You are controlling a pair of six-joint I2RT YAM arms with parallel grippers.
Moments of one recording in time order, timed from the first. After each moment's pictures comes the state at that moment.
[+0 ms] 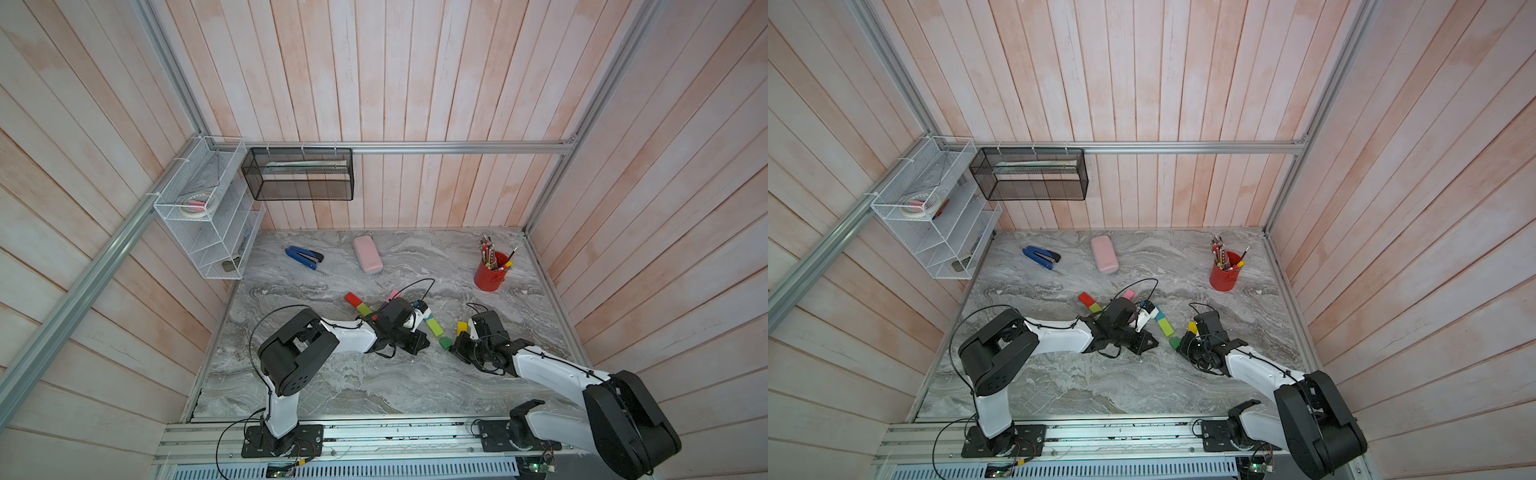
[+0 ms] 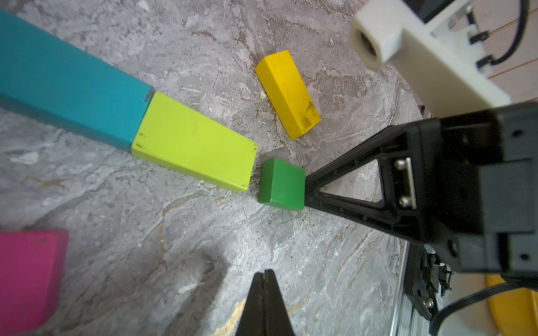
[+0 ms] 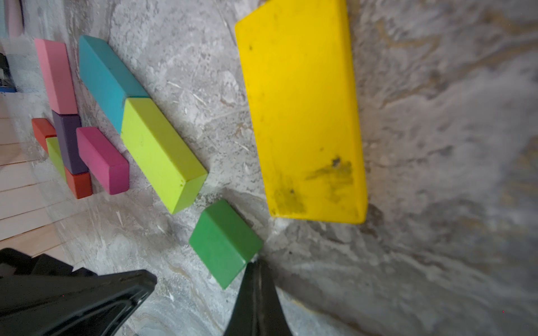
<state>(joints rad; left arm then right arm) -0.86 1.89 0.99 0.12 0.46 -0.38 0.41 1.23 0.39 -0.16 -0.27 0.93</state>
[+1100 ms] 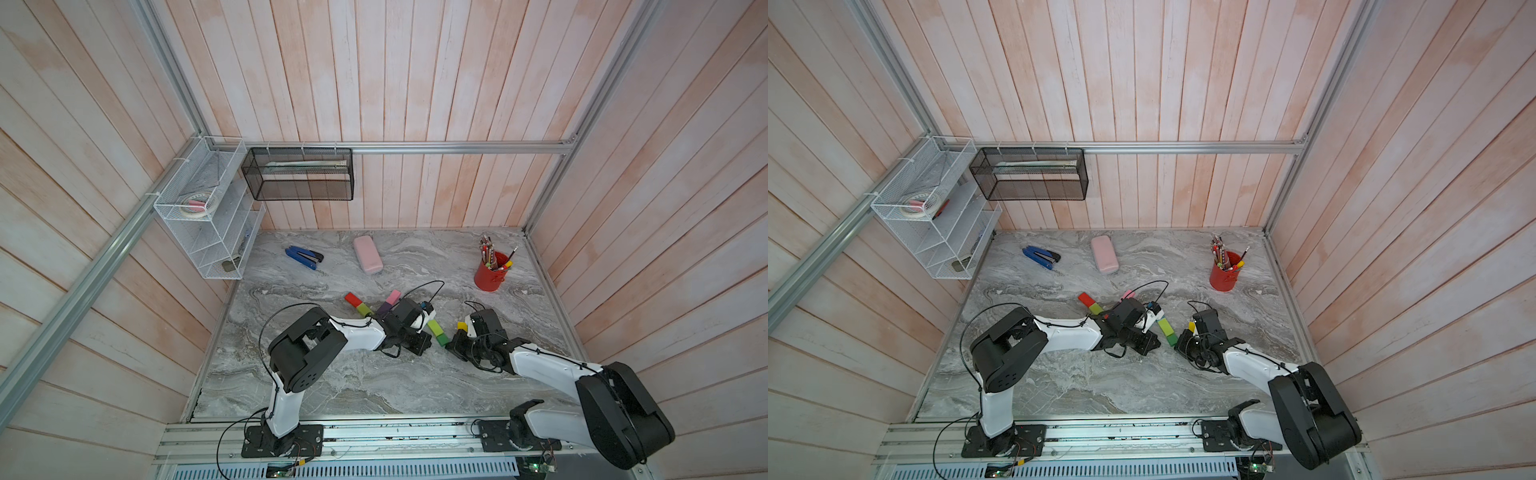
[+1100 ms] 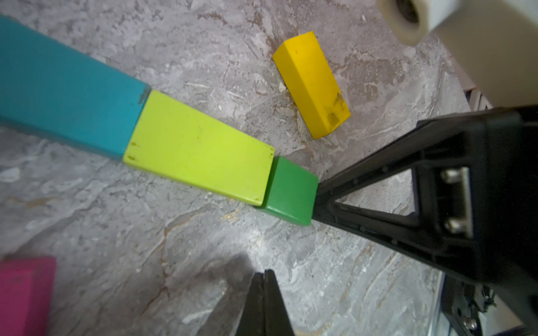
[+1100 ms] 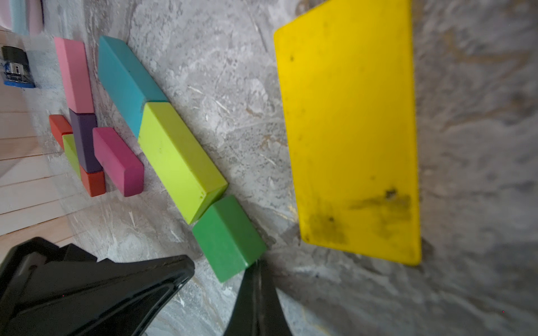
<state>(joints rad) -0.89 1.96 1.09 0.01 0.38 -0.34 0.41 1.27 0.39 -0.09 -0.30 0.92</state>
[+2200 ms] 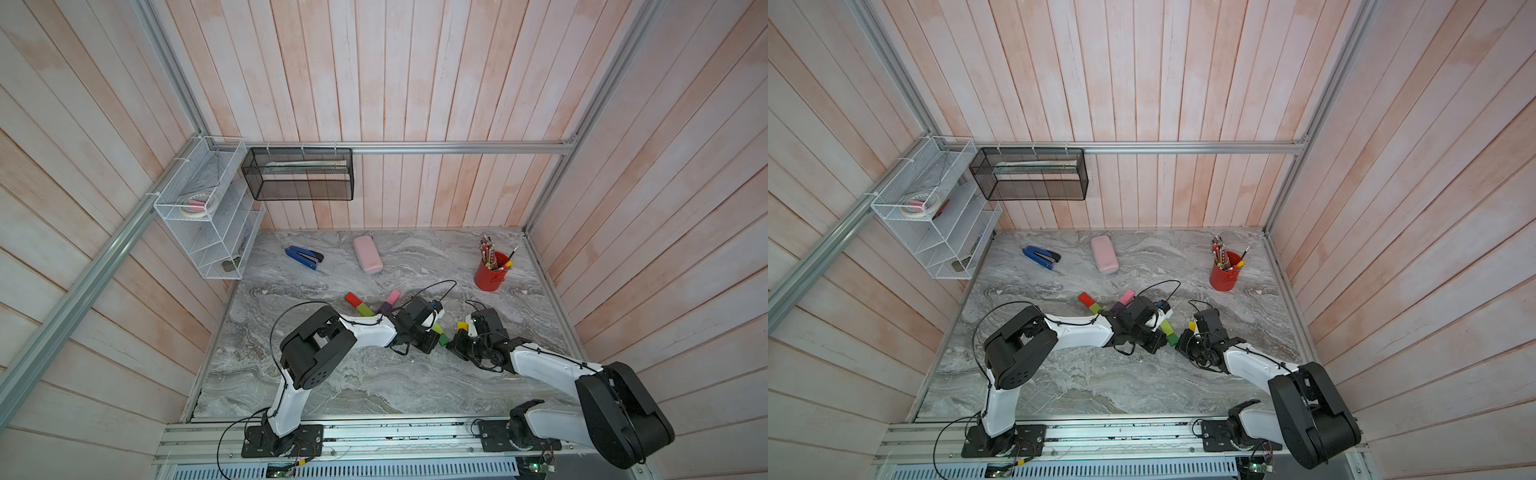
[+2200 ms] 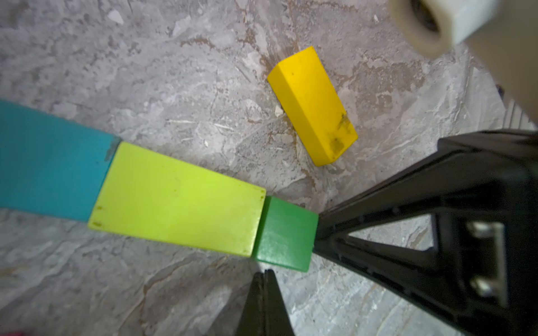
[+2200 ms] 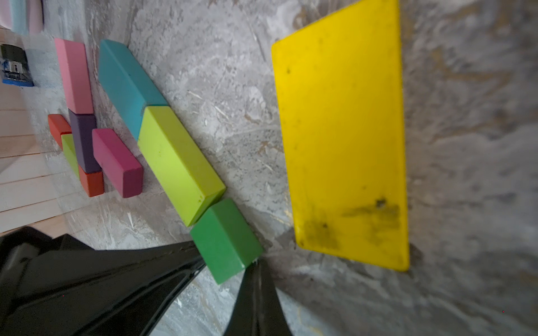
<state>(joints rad) -0.92 2.04 1.22 -0.08 0.31 -0.31 0.39 1.28 0.40 -0.10 -0.31 0.89</state>
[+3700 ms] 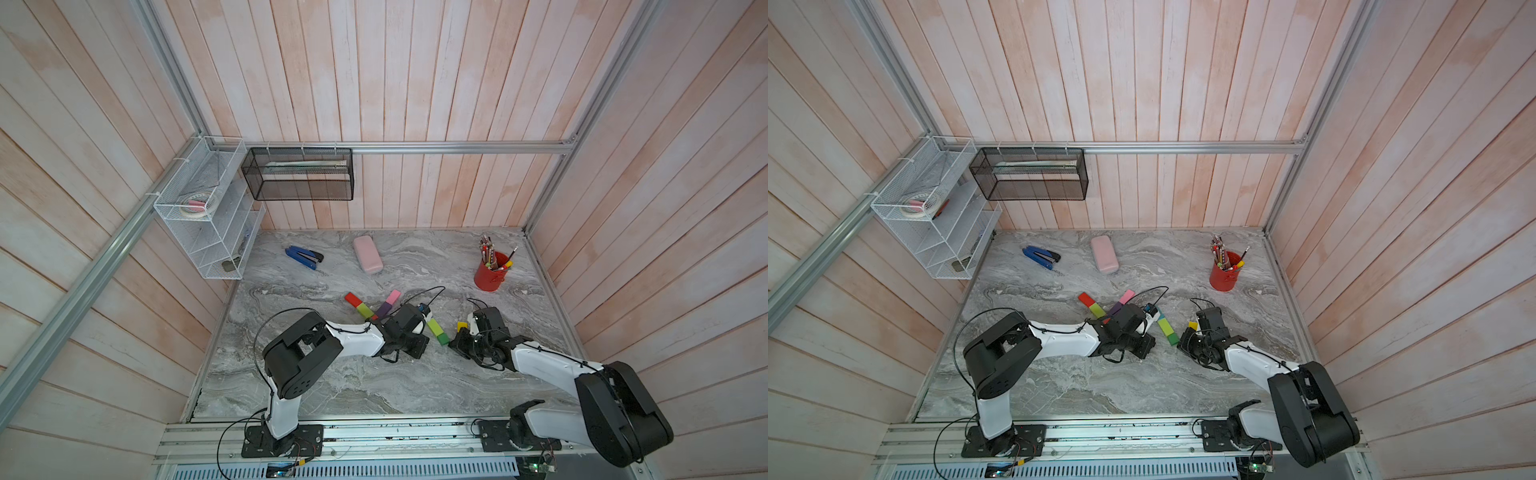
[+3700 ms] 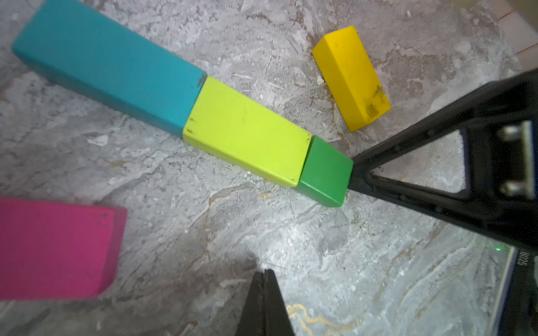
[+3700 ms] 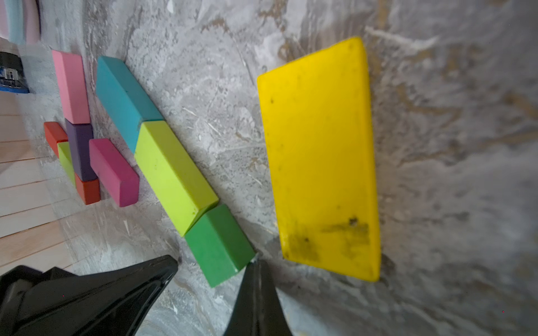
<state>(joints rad) -0.93 1.90 1.03 0.00 0.19 -0.35 0.36 1.29 0.42 -0.12 -0.30 0.86</state>
